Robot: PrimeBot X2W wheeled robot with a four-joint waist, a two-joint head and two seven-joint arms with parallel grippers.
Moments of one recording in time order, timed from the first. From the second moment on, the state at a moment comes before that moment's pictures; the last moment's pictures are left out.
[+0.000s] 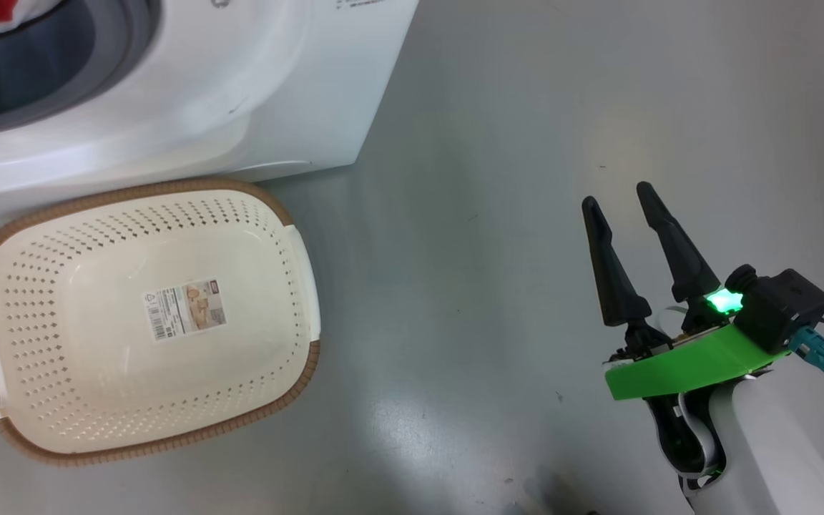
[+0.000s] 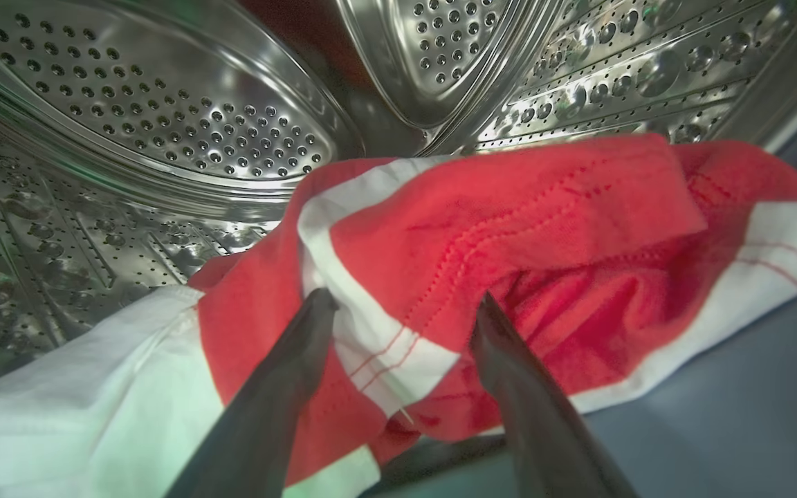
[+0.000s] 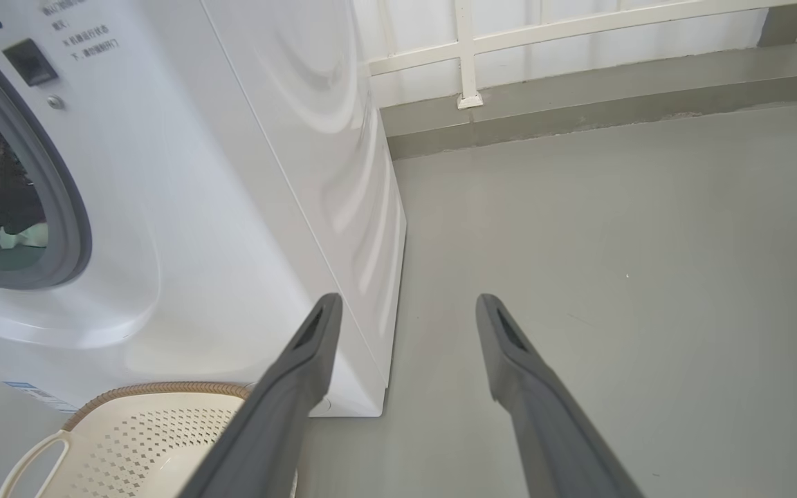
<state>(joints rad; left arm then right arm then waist) -1.27 0.37 -0.18 1.17 -0.07 -0.10 -0.26 -0.30 -0.05 0.15 0.14 0.43 0.12 -0.26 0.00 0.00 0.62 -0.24</state>
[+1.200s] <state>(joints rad) -0.78 0.16 0.12 0.56 -0.21 -0.12 -0.26 -0.25 -0.05 0.08 0.15 0.41 0.12 -0.26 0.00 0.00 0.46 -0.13</state>
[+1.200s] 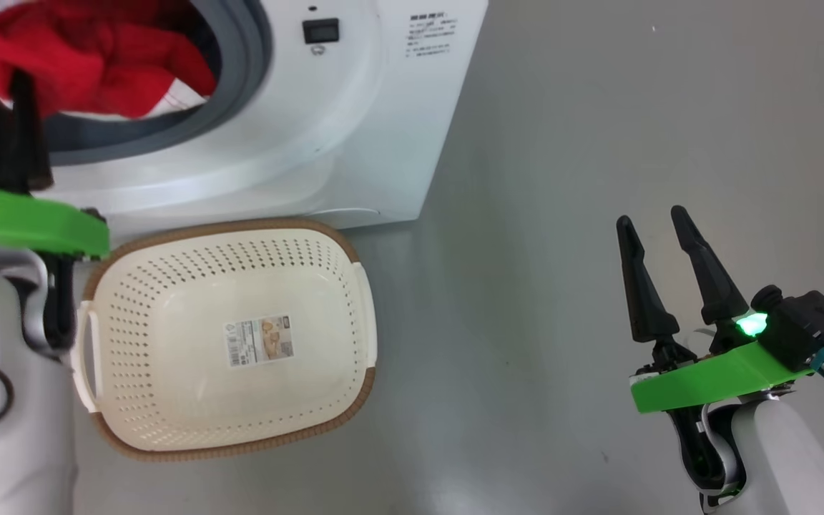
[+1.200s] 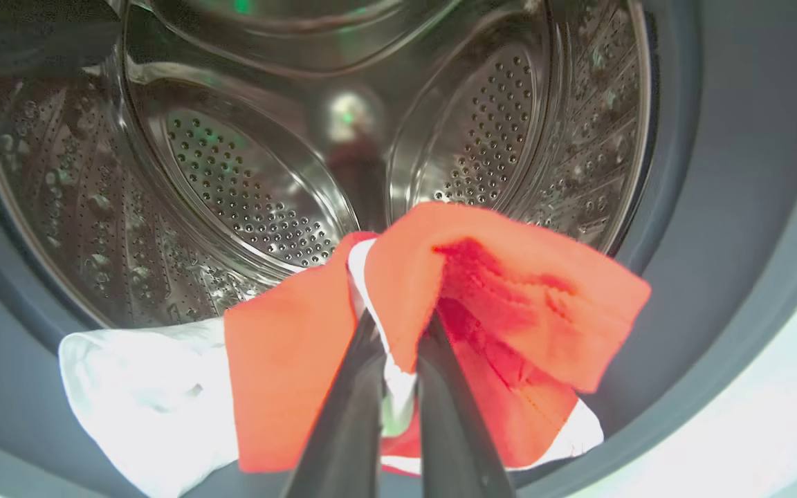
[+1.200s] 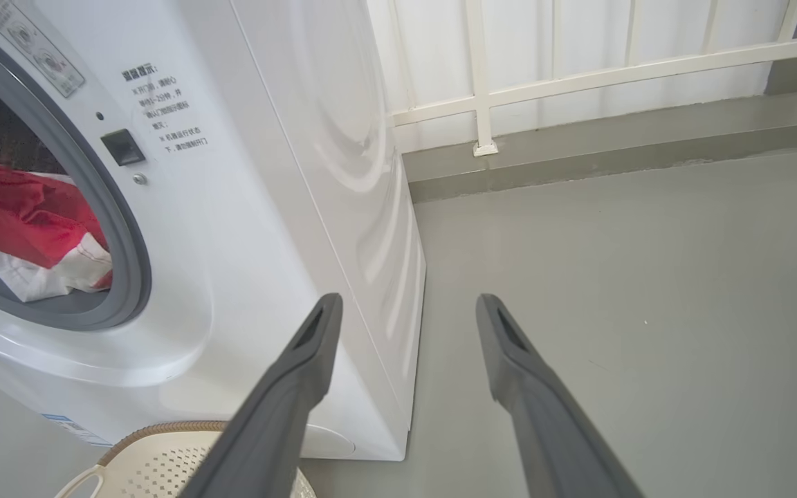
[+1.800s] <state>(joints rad) -0.51 0.09 0.14 0.14 -0.22 -0.13 -0.26 -0.20 -0.05 0.07 0.16 0.41 0.12 -0.26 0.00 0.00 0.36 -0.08</state>
